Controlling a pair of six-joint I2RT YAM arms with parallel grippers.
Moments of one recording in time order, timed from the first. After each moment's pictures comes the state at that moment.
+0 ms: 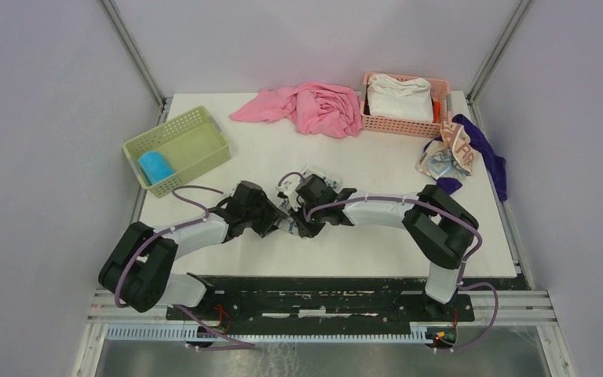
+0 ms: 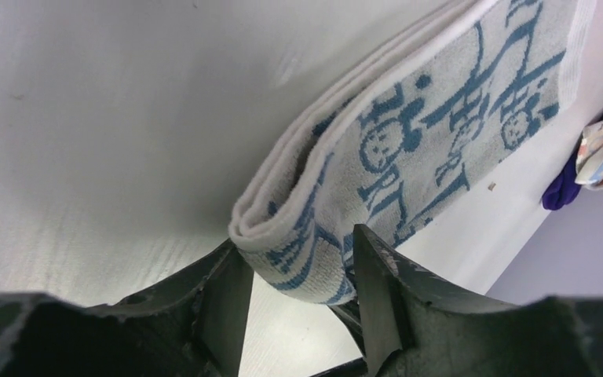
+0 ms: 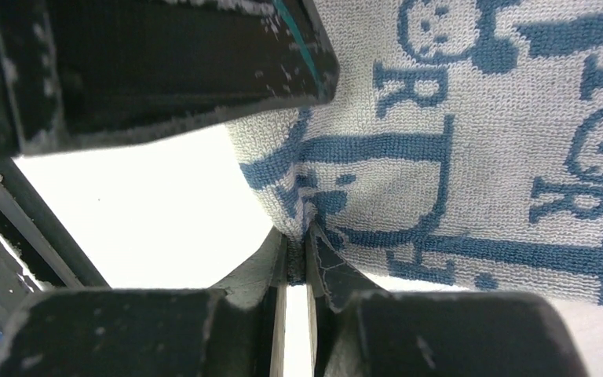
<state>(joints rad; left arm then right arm) -0.52 1.37 0.52 -0.04 0.05 -1.23 0.92 1.83 1.07 -0.21 -0.20 0.06</state>
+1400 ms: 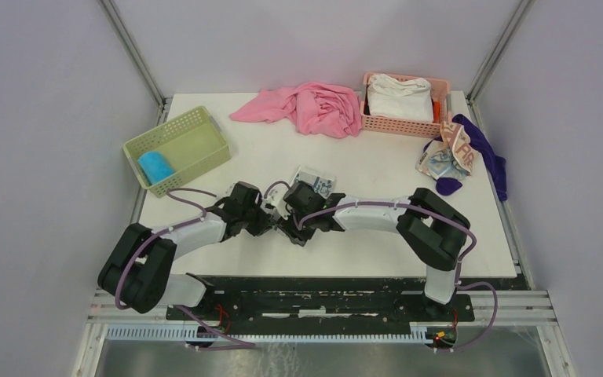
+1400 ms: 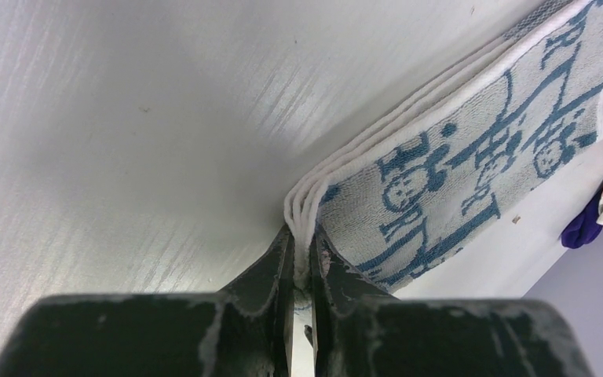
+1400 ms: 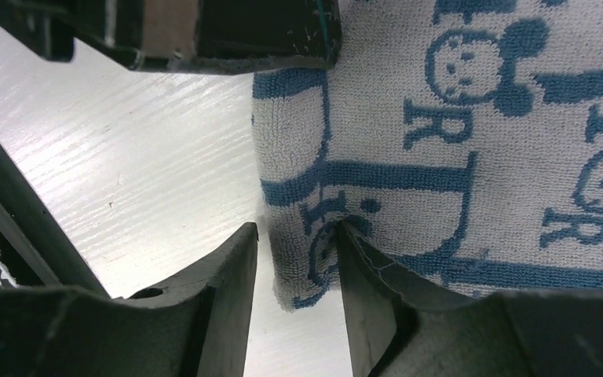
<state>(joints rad) -0.49 1.36 0.52 -0.13 0.00 -1.25 1.01 1.86 1.13 -0.26 -0.13 -0.03</state>
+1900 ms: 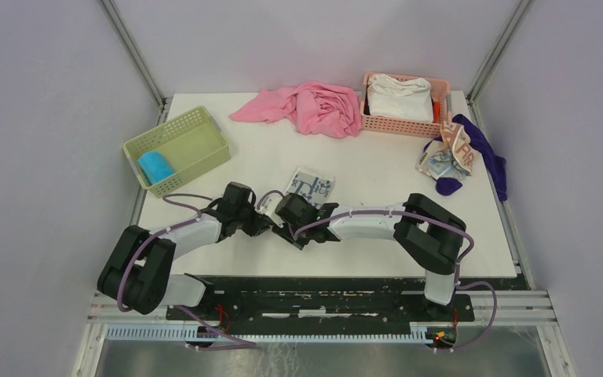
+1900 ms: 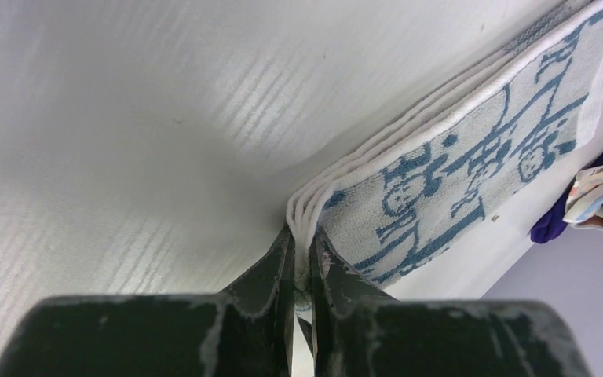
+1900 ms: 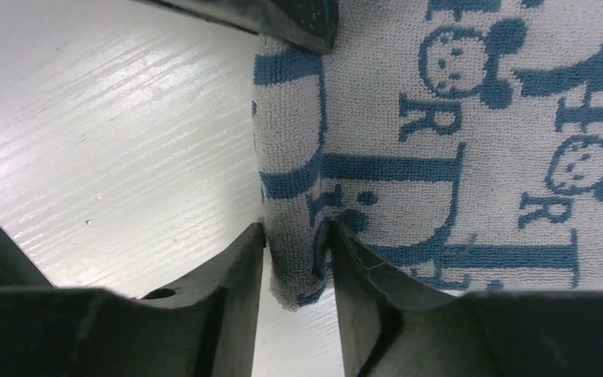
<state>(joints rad) -0.42 1.35 0.48 -0.09 0.08 -1.26 1.08 1.87 1.13 -0.24 0.07 -0.05</state>
